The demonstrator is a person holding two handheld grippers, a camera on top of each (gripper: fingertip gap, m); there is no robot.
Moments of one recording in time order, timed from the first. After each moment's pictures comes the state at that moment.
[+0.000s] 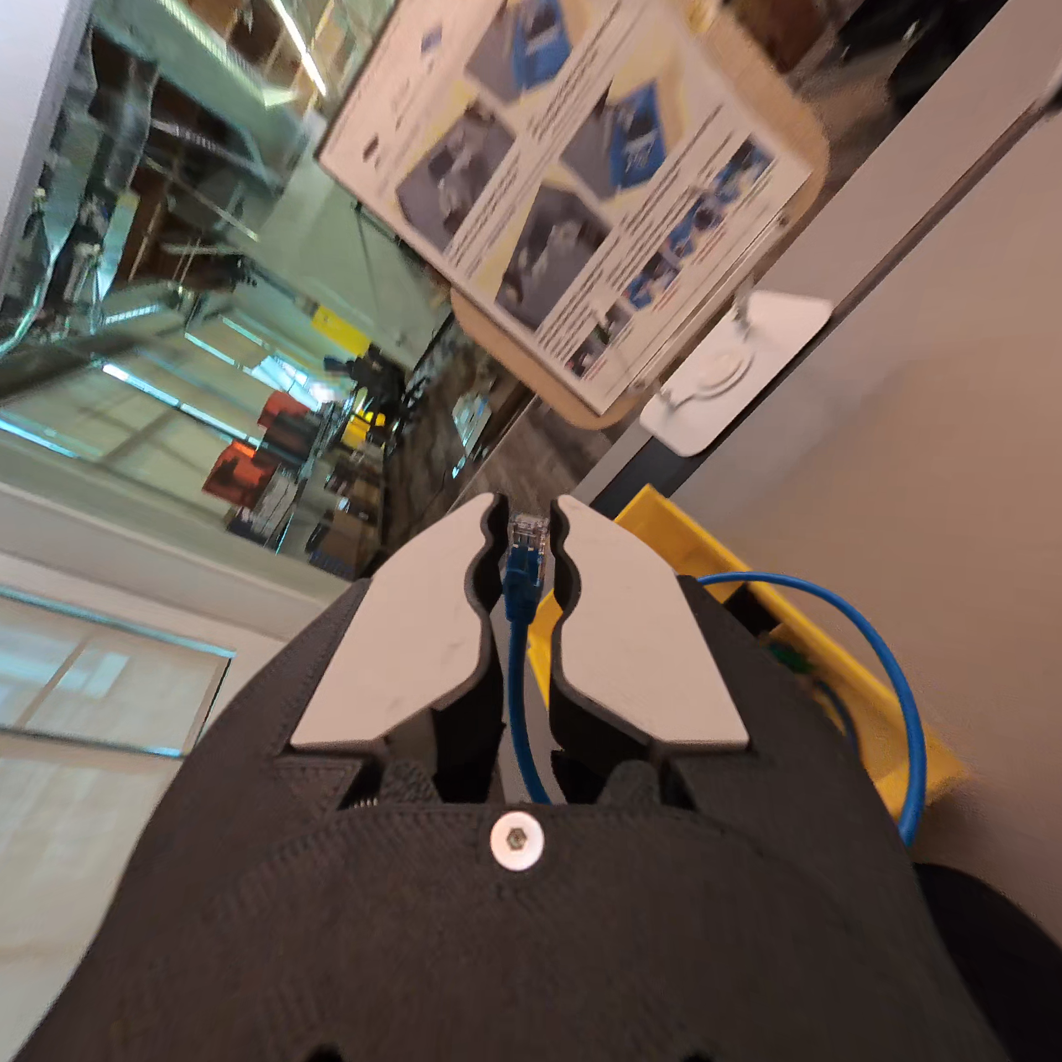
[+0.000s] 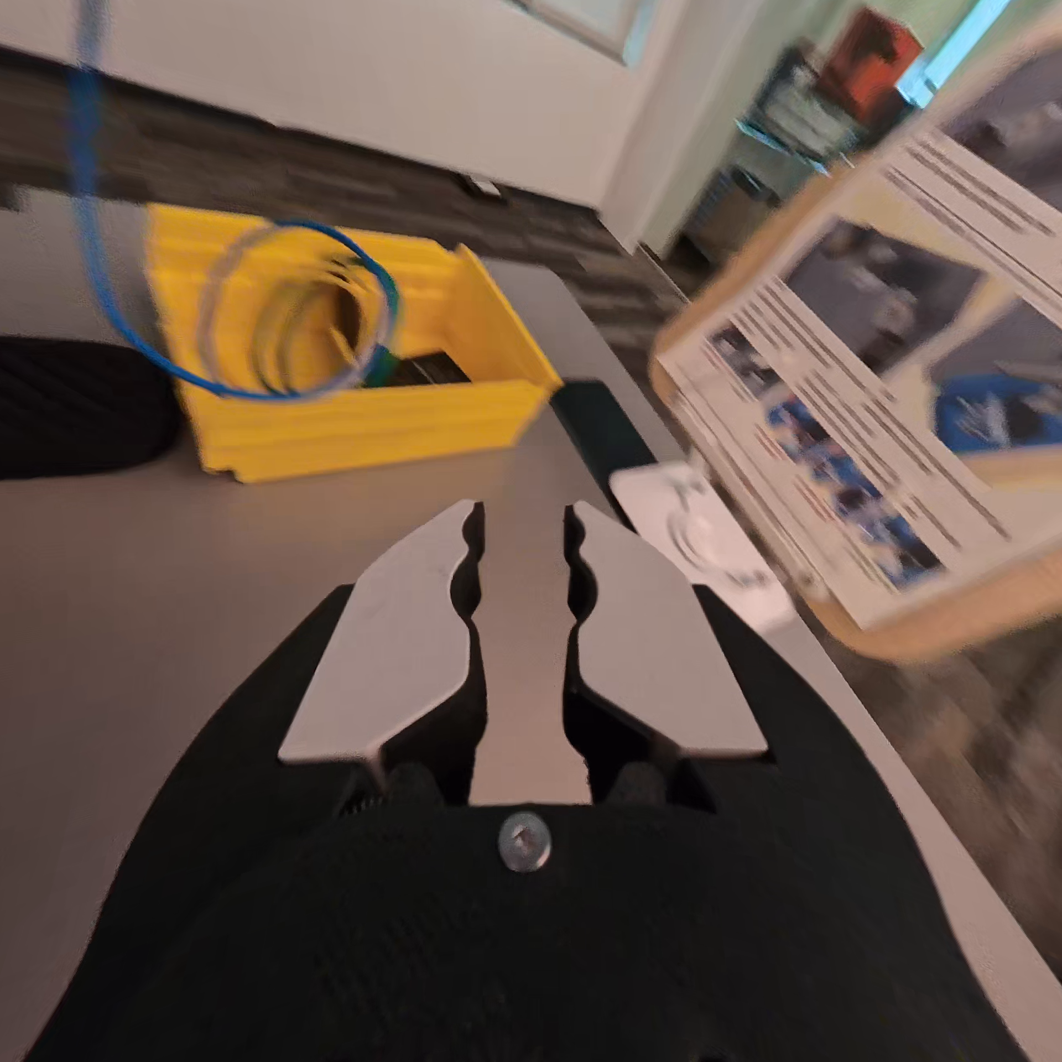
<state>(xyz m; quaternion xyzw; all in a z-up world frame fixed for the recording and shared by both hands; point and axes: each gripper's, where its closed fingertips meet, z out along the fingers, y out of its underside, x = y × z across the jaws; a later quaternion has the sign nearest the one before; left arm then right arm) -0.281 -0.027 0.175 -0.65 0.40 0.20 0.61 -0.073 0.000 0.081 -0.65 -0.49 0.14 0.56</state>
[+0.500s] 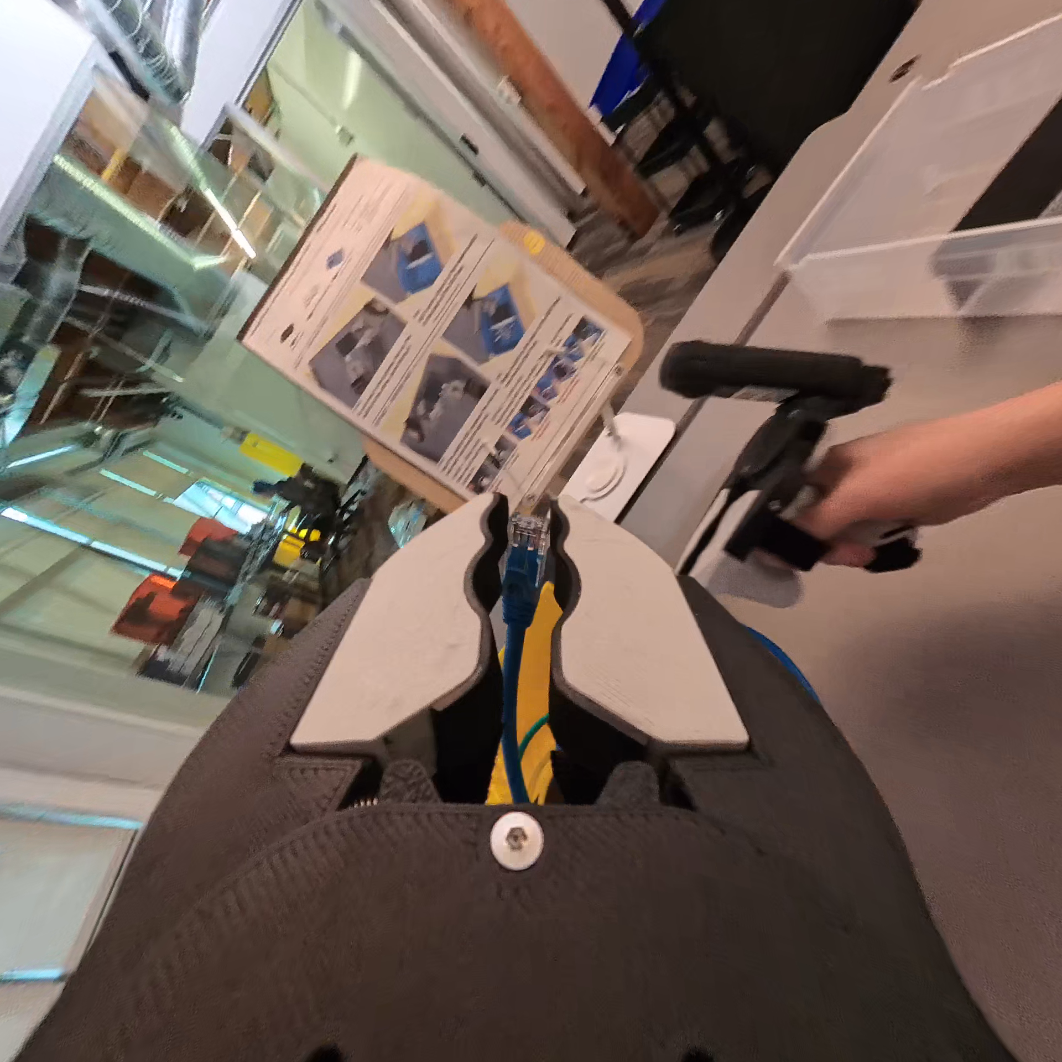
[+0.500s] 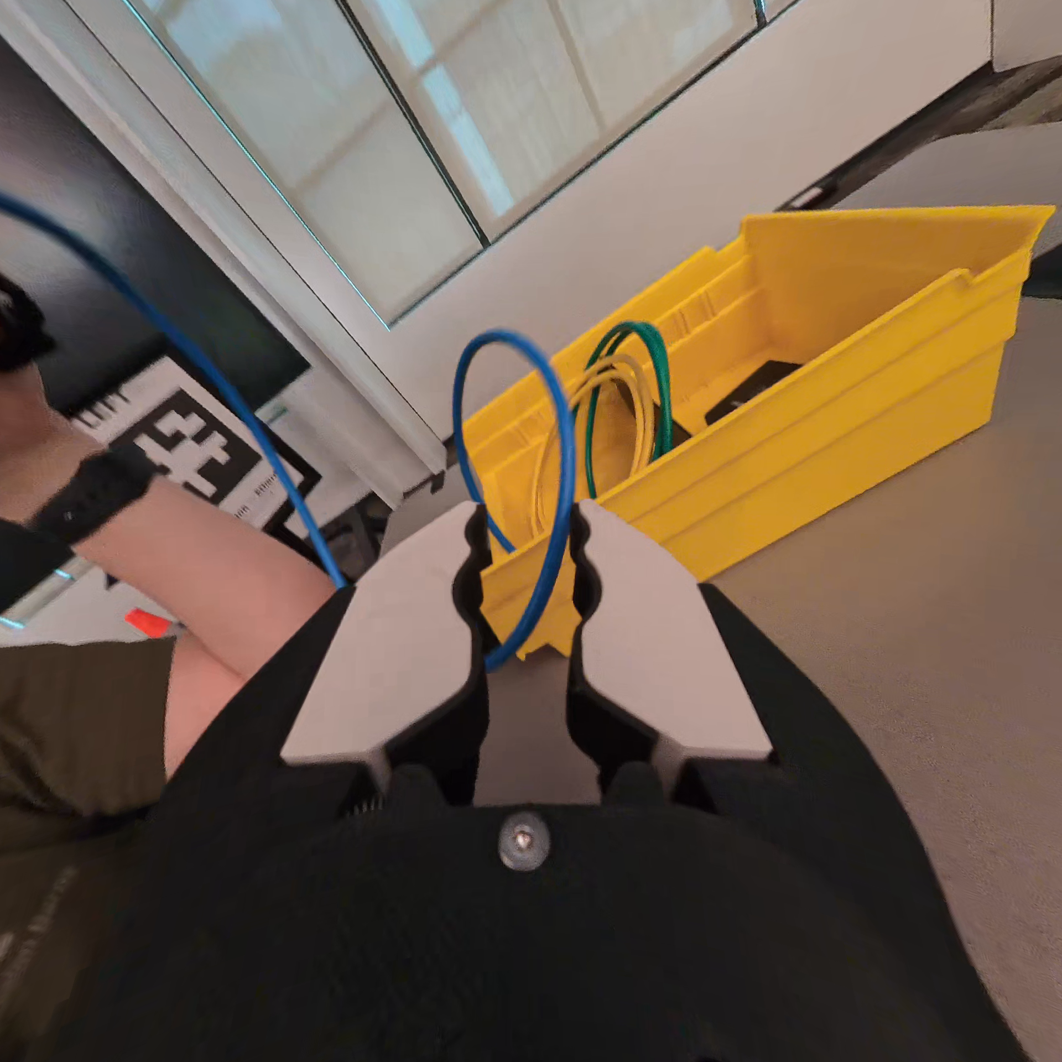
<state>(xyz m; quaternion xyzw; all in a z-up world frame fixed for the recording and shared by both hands) -0.207 -0.083 0.179 -0.60 0.48 0.12 0.64 -0.218 -0.005 -0.004 -0.67 -0.30 0.57 0.37</state>
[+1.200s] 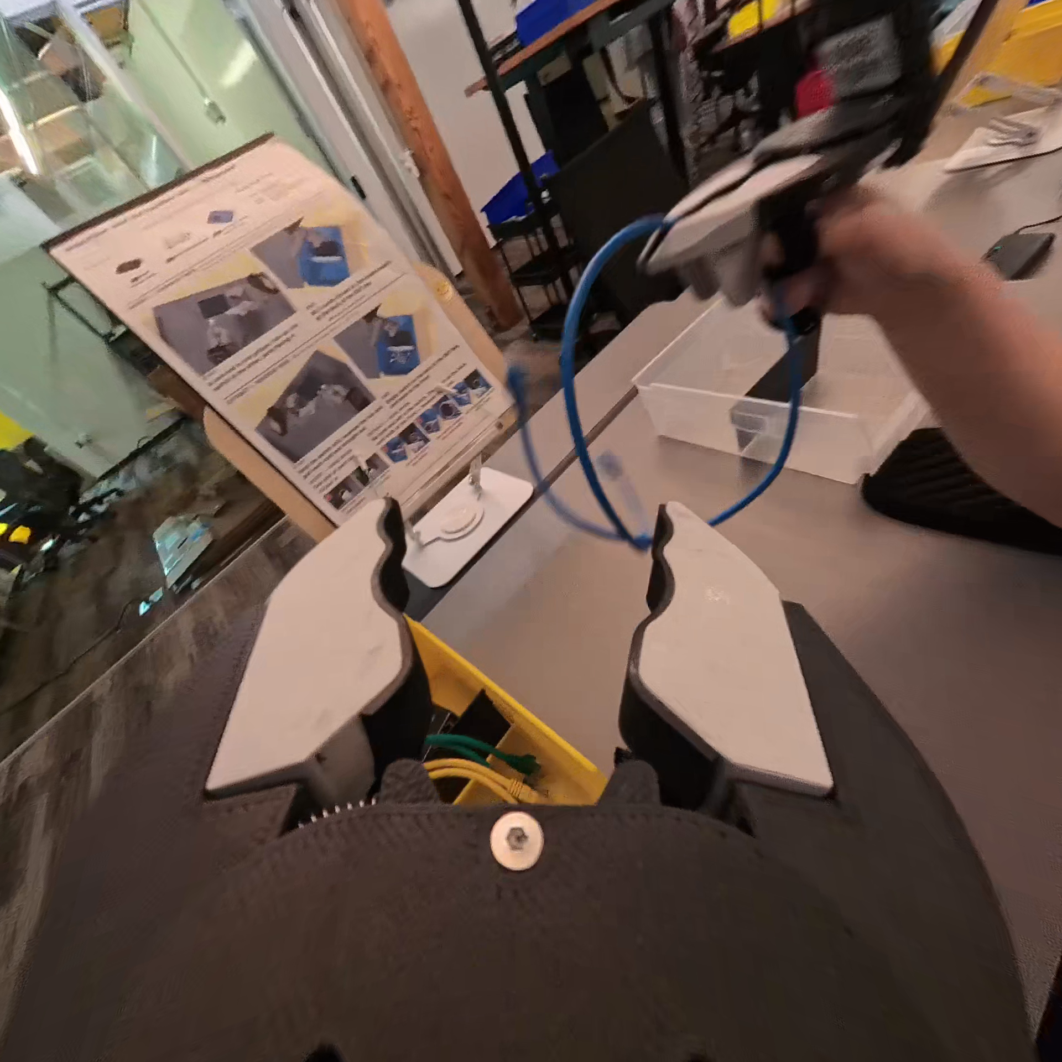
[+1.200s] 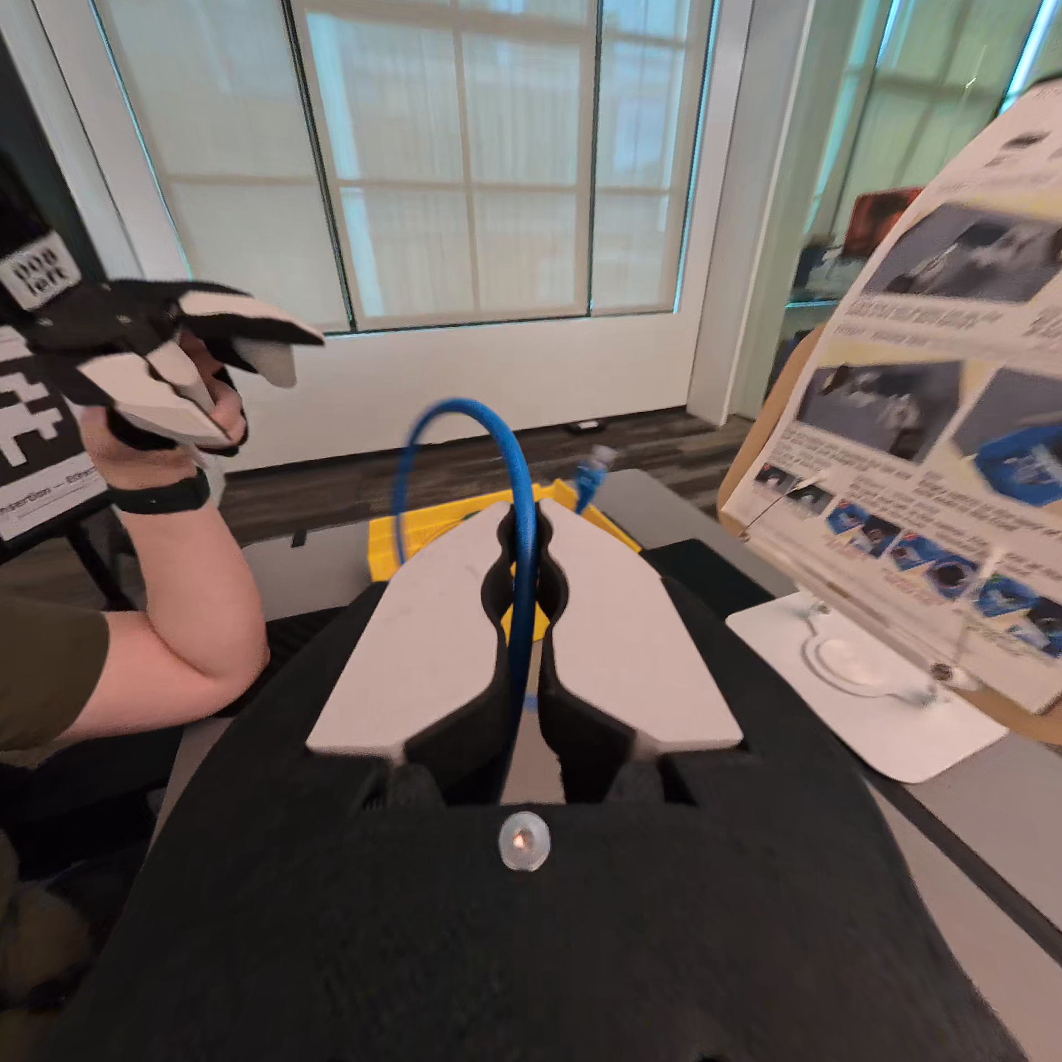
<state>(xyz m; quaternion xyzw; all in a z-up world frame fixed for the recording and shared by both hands) -0.216 -0.097 0.178 -0.64 0.44 -0.11 0.63 -0.043 -0.029 0.172 -0.59 -0.36 0.39 0.61</state>
